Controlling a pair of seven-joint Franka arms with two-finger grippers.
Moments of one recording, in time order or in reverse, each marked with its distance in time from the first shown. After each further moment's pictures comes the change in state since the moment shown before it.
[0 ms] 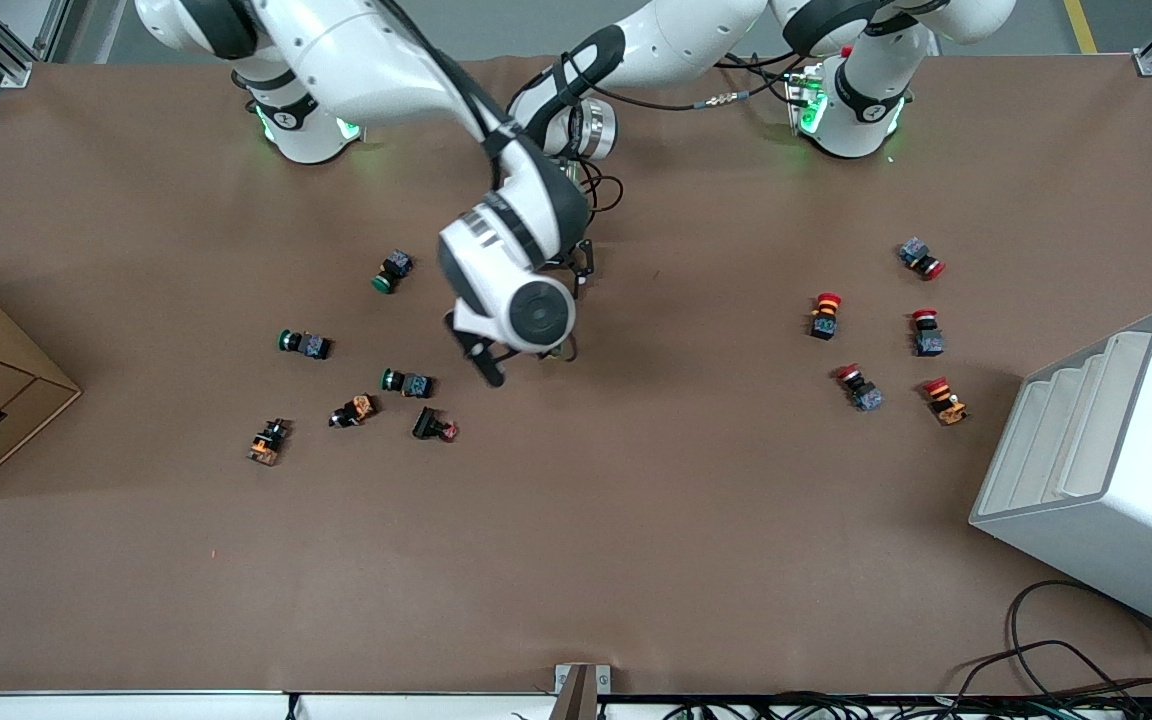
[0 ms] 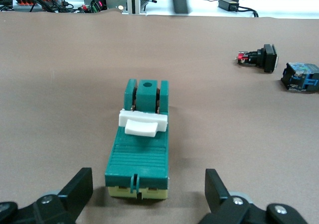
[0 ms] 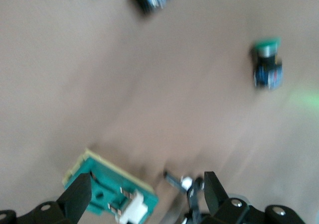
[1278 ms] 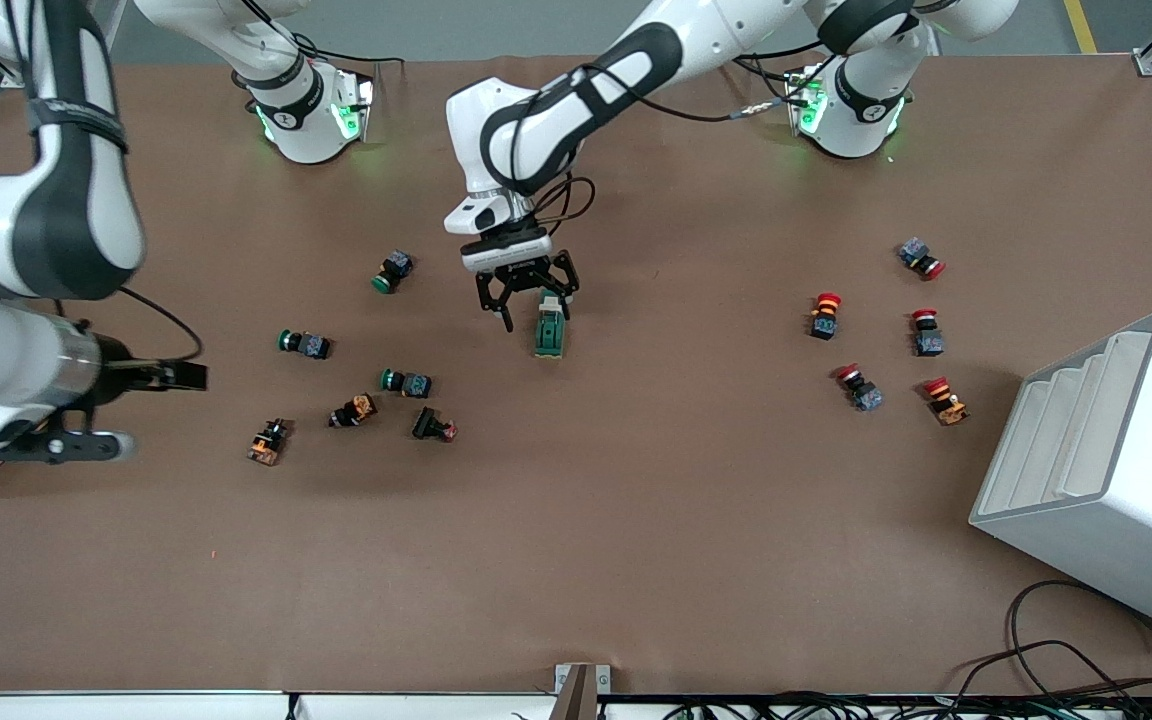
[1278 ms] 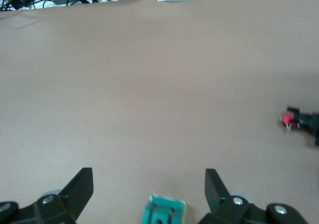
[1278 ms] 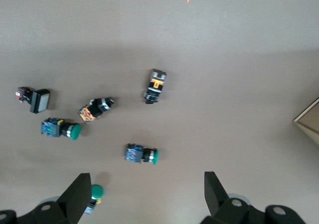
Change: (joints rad) left arm 0.167 -0.101 -0.039 0.399 -0.685 0.021 0.832; right arm -0.585 -0.358 -0.047 -0.083 -0.120 -0.054 -1.483
